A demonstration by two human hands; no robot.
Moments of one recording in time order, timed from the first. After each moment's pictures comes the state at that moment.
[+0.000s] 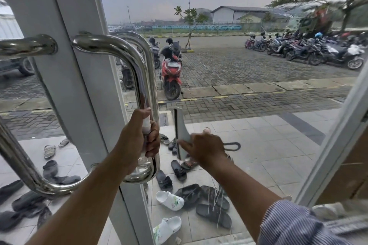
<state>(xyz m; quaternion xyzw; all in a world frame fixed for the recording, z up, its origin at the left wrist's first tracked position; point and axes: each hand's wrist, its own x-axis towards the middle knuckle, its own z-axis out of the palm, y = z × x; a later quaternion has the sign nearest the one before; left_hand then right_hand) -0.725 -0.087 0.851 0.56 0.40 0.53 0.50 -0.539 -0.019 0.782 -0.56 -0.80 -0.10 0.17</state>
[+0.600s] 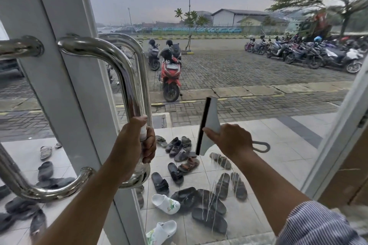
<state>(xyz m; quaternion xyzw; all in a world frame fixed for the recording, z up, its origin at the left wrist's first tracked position) -0.705 -0.084 0.845 0.56 0.40 0.56 0.47 -0.453 0.009 0.799 -0.66 -0.71 -0.09 0.21</state>
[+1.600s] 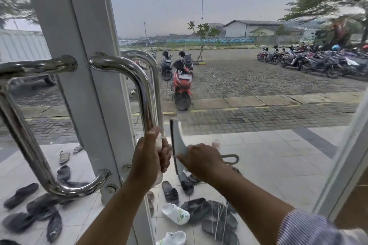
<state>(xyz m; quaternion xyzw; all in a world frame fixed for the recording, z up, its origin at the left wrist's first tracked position) -0.683 -0.107 0.837 0.51 0.40 0.64 0.42 -0.539 -0.035 0.802 -0.50 -0.85 -0.01 0.16</state>
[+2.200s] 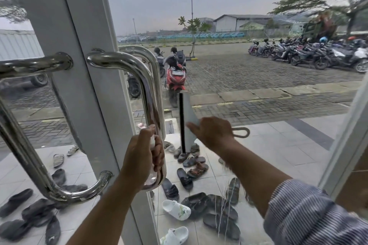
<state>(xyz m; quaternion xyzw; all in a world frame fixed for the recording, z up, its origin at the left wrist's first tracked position) -0.717 -0.108 0.841 0.55 0.43 0.59 0.41 -0.532 0.006 0.838 -0.56 -0.79 -0.10 0.21</state>
